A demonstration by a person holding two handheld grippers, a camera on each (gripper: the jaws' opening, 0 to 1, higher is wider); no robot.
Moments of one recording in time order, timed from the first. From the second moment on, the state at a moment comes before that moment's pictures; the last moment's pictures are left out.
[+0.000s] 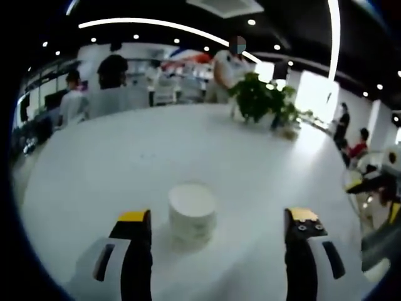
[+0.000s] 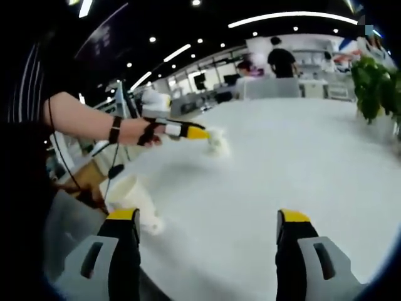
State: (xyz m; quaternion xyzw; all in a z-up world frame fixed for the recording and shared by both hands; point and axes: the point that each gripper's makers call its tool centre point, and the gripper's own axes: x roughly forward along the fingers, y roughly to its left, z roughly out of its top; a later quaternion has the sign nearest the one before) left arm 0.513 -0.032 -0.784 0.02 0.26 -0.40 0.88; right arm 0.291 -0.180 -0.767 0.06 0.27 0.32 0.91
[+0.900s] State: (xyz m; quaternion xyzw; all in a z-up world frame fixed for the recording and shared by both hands) left arm 0.540 -0.031 -0.796 0.03 0.25 -0.38 0.89; right arm 0.283 -0.183 -0.775 0.07 0.28 0.32 0.90
